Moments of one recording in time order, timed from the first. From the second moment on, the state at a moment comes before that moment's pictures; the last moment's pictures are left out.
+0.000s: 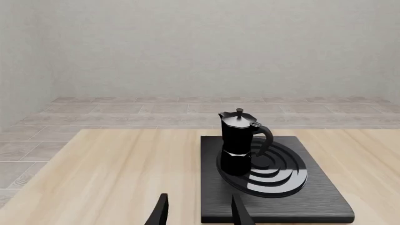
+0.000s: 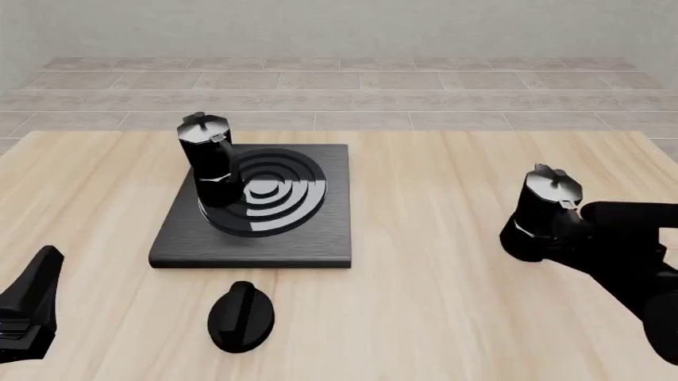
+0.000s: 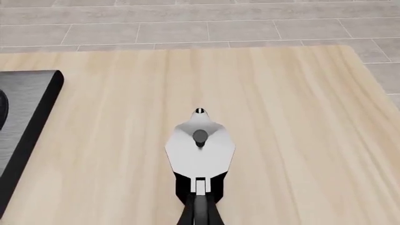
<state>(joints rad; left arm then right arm) 0.00 0.00 0.00 0.00 0.00 -0.05 1.38 -0.24 -0.64 0.00</state>
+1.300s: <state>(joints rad) 0.00 0.00 0.00 0.00 0.00 0.26 1.29 -0.40 -0.81 -0.02</state>
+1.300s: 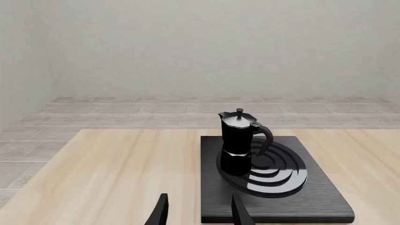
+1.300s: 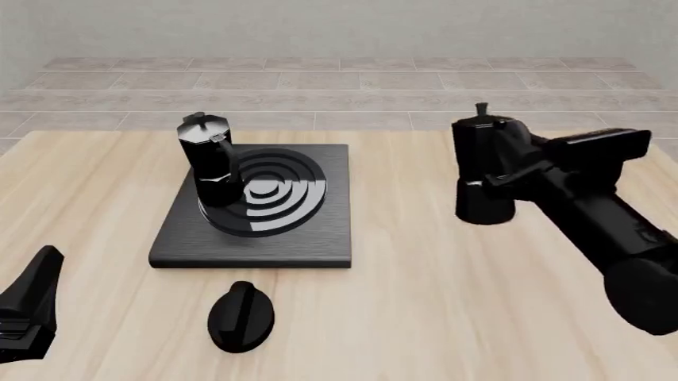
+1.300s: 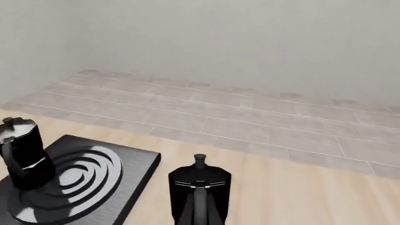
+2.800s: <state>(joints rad) 0.00 0.00 0.00 0.00 0.00 0.62 1.92 -0.98 -1.10 0.11</state>
